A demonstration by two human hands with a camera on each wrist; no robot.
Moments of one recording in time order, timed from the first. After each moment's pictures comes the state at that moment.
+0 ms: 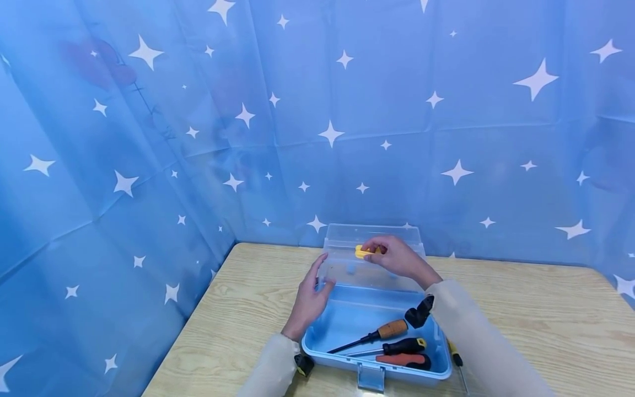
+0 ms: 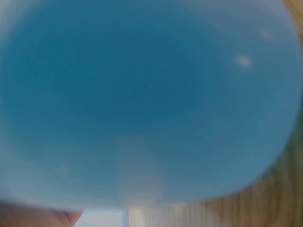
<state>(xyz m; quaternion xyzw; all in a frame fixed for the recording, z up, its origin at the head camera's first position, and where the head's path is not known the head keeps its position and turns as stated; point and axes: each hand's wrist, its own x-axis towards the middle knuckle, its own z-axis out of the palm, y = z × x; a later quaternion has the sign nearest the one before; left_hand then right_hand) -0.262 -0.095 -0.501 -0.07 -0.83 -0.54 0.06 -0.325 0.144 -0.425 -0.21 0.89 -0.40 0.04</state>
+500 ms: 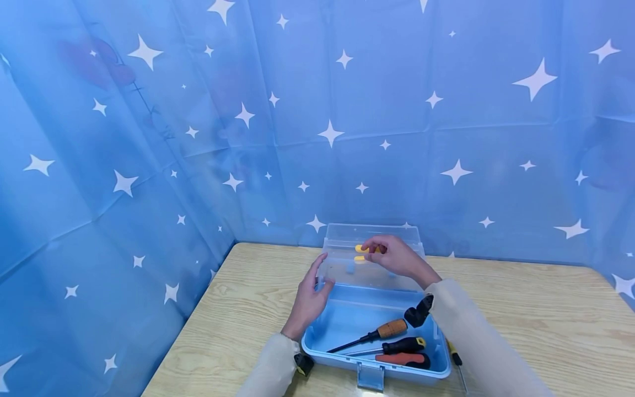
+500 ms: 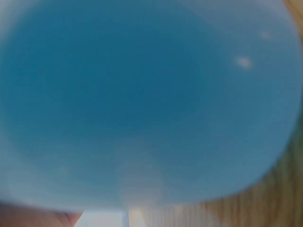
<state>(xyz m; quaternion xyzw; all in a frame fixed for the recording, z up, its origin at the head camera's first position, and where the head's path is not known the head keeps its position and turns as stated) -0.263 -0.095 -0.501 -0.07 -0.83 -0.54 0.06 -0.324 0.144 -0.425 -0.21 0.89 -0.41 0.04</state>
